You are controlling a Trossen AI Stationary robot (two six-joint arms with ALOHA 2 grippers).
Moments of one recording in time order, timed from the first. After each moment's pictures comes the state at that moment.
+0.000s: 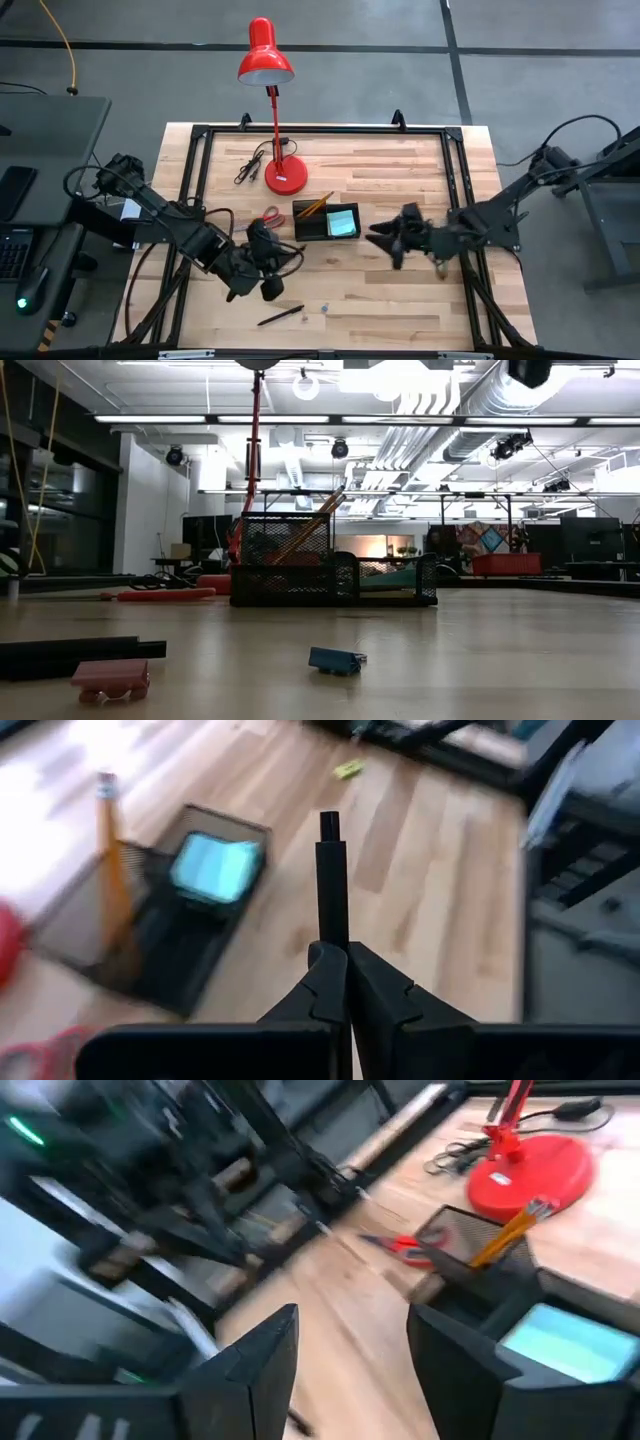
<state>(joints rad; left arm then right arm) -0.51 1.45 1.25 -0.64 -0.65 -0.80 0.59 1.11 0.81 -0.03 0.73 0.93</state>
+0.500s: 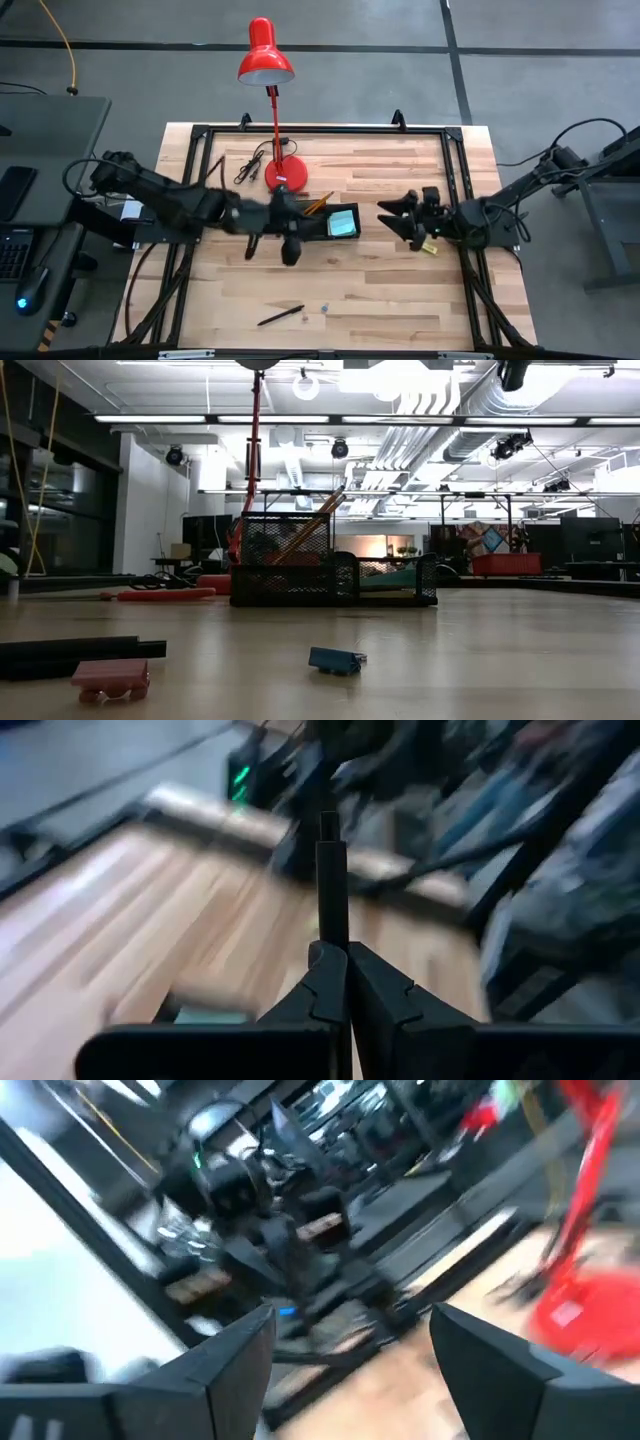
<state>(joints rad) -0.22 1.39 1.25 -0.21 -0.43 -0.40 0.50 0.95 0.55 0.57 0.69 0.53</state>
